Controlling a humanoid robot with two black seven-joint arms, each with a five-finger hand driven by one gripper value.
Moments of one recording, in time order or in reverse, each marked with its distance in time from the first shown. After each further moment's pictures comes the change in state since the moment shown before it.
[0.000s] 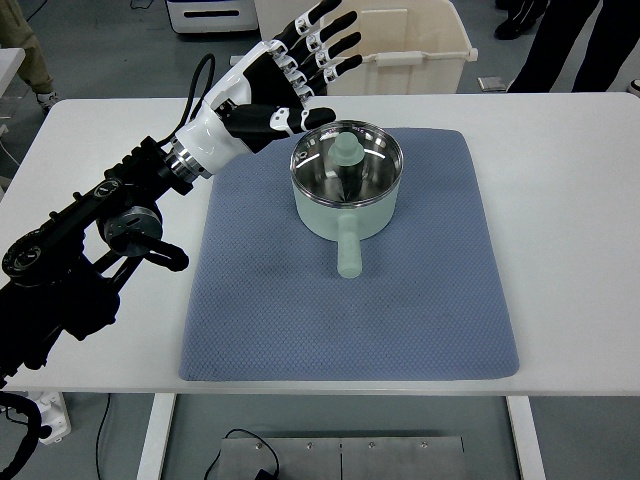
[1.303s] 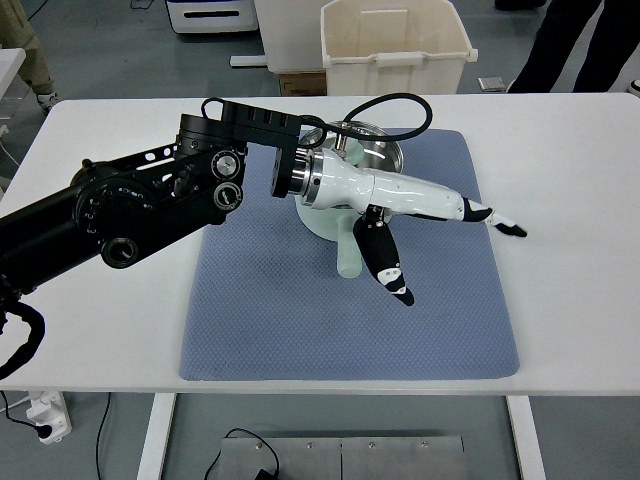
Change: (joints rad) left arm -0.456 -0.007 0.483 -0.069 0.800 -0.083 -0.025; right arm 0.000 0.000 0.000 0.000 0.000 0.000 0.000
